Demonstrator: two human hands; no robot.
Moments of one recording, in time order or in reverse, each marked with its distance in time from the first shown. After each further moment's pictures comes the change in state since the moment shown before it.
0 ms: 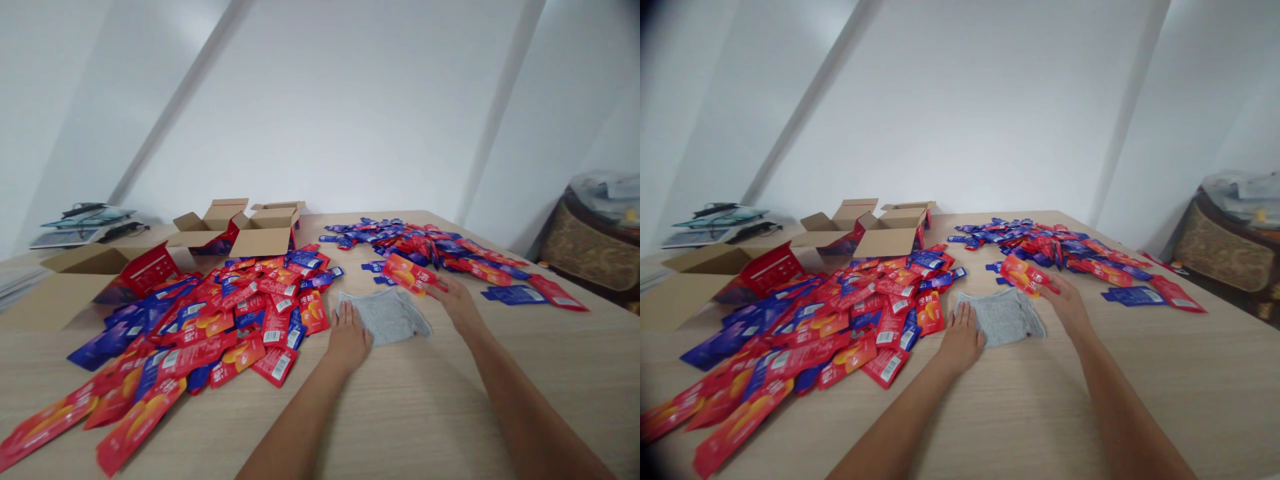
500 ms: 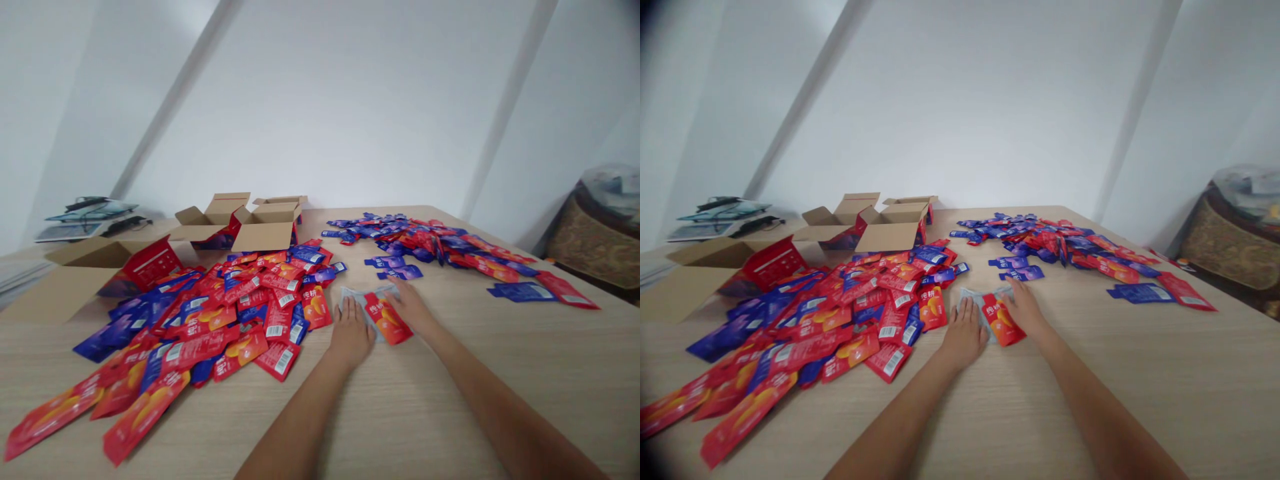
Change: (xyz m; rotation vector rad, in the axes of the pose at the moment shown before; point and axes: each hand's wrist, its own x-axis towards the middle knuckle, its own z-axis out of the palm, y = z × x) left_hand -0.001 0.002 -0.004 0.014 0.007 -0.006; right_hand -0.020 -0.004 0.086 -0.177 -0.225 -0.243
